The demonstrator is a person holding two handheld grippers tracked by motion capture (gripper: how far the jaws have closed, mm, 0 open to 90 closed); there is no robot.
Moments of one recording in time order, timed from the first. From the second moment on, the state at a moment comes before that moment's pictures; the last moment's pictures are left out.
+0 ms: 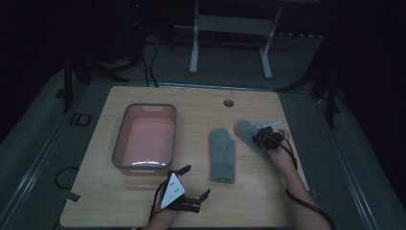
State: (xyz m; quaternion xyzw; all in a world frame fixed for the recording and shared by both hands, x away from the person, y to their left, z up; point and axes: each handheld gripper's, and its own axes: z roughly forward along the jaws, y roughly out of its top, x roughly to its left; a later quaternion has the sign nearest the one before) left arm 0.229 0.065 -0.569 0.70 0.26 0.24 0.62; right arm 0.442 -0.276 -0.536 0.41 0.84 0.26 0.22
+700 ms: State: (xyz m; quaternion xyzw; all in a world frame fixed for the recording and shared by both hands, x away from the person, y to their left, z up) left arm 0.229 0.065 -0.569 0.70 0.26 0.24 0.62; right arm 0.377 -0.238 -0.452 0.53 0.75 0.32 0.23
